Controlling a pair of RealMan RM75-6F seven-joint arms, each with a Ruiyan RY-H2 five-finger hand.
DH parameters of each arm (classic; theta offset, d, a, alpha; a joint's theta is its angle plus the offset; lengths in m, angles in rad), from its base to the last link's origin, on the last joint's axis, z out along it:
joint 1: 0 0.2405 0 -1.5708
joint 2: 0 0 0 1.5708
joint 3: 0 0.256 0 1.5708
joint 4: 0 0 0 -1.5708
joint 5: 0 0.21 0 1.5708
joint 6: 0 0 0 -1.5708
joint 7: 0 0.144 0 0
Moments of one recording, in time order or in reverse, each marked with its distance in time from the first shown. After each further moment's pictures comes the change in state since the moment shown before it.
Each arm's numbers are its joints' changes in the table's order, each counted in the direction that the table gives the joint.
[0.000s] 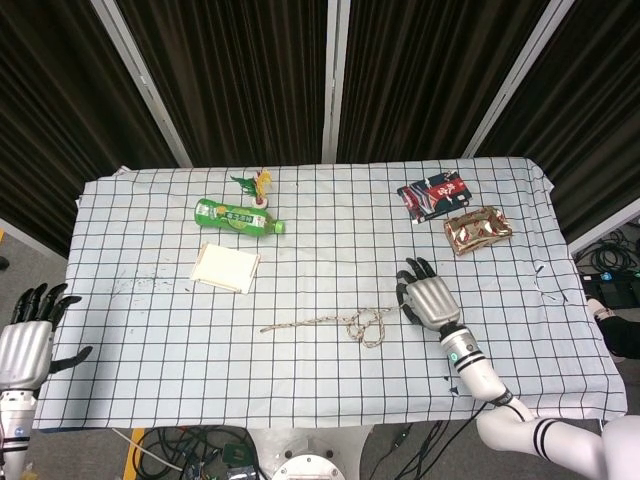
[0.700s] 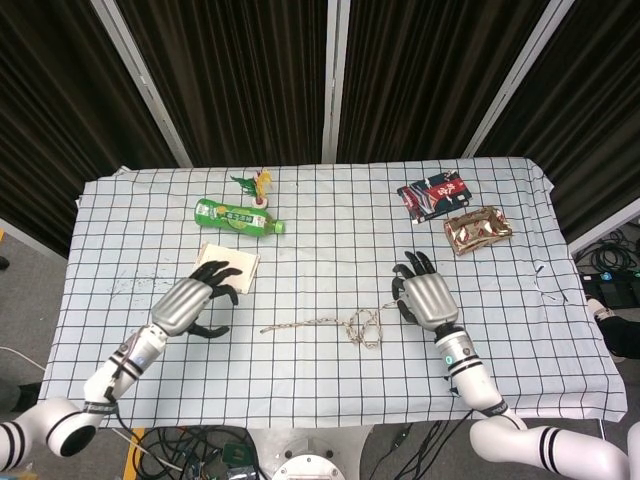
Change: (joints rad) left arm -0.464 -0.119 -0.068 0.061 0.071 0.509 -0.161; right arm -0.004 0.072 0.061 0.293 0.177 -0.058 -0.255
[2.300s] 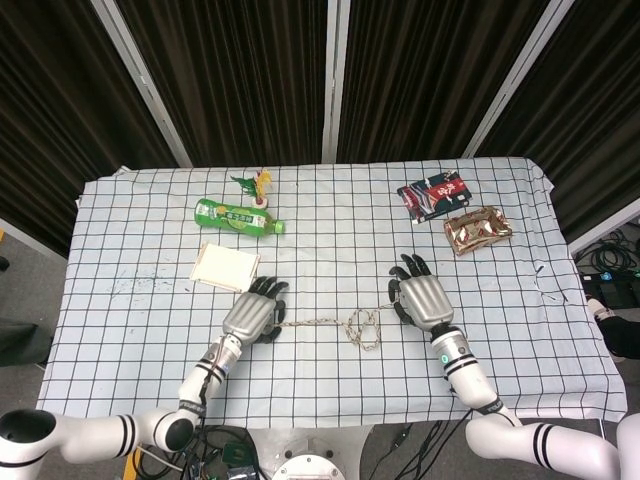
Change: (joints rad) left arm -0.129 -0.459 -0.016 -0.182 -0.435 -0.009 0.592; right arm 0.025 -0.023 -0.022 -0.043 0.022 0.014 0.034
